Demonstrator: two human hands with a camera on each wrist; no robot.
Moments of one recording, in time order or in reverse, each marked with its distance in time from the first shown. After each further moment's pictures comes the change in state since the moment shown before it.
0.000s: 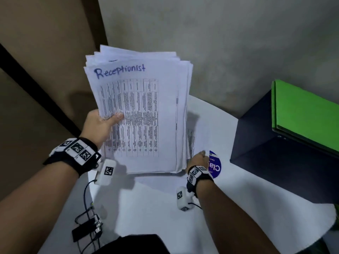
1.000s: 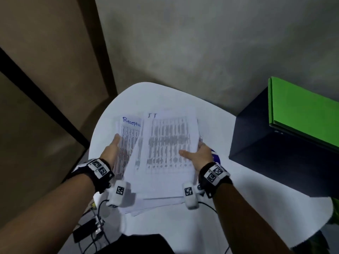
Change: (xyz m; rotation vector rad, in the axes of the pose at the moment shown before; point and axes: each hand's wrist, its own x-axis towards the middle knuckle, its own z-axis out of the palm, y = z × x) left_hand 0.002 -0.166 0.021 -0.007 -0.056 -0.802; right_hand -0.043 -0.004 -0.058 0.779 -0.212 -0.212
